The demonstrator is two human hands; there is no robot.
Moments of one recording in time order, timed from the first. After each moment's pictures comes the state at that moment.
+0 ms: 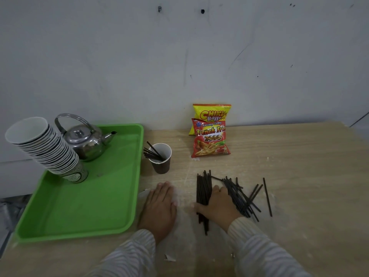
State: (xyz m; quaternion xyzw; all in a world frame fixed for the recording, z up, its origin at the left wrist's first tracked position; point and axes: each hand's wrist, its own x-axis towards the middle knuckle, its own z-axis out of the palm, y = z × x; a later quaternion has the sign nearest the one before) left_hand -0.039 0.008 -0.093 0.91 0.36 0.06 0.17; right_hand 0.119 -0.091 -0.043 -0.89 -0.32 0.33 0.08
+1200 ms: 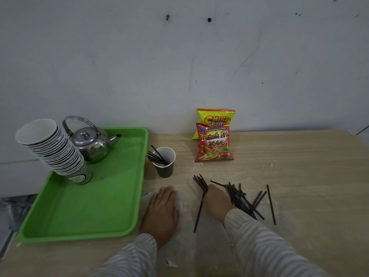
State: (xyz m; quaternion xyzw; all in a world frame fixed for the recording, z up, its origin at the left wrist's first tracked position) left_hand -0.040 0.010 -0.100 0.91 0.37 0.06 0.16; right_hand 0.131 -0.059 -0.044 -0.88 -0.32 0.34 0.14
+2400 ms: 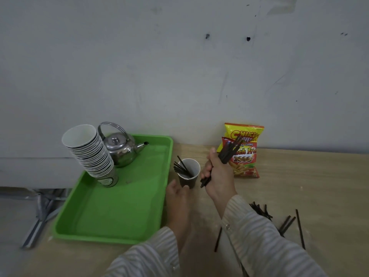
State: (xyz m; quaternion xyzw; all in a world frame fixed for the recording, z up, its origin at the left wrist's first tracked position) left_hand -0.004 0.030 -0.008 0.40 0.54 0.38 0.64; right_hand 0.098 0.040 0.030 -0.48 -0.04 0.42 0.77
